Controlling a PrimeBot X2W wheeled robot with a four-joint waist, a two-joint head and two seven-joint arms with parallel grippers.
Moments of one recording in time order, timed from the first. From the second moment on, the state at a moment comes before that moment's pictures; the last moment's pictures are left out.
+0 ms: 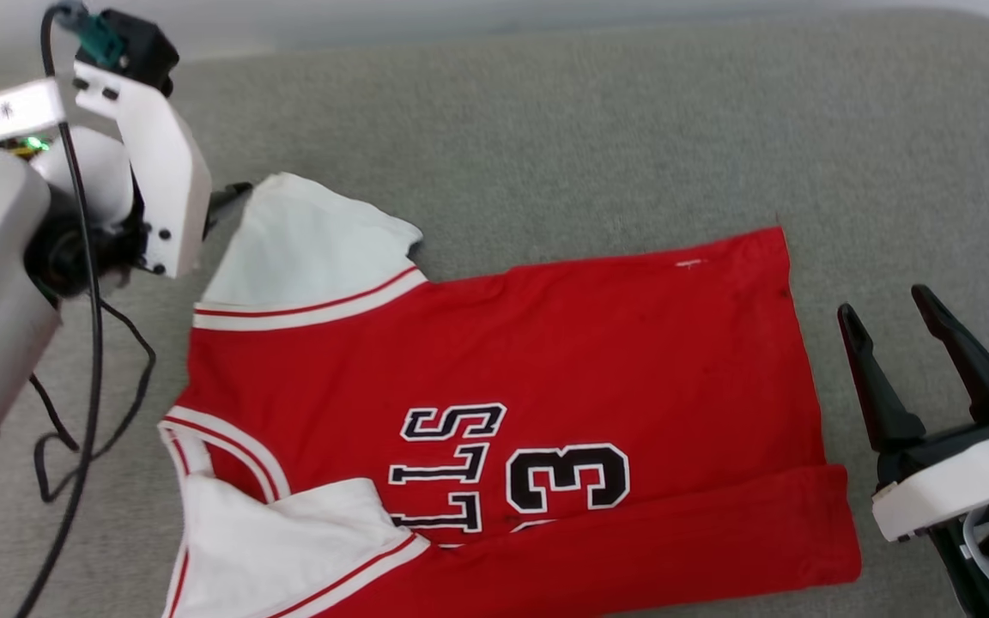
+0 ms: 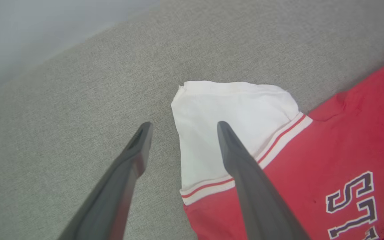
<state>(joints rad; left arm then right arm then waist) -1.11 0.69 -0.92 0.54 -1.01 -0.11 0.59 -0.10 -0.29 0.03 -0.11 0.27 0.13 -0.01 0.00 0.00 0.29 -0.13</state>
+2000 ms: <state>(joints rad) -1.29 0.63 -1.17 0.45 -0.99 -0.13 0.43 -0.77 -0.67 0.51 0.24 0.62 0.13 0.83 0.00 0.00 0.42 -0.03</state>
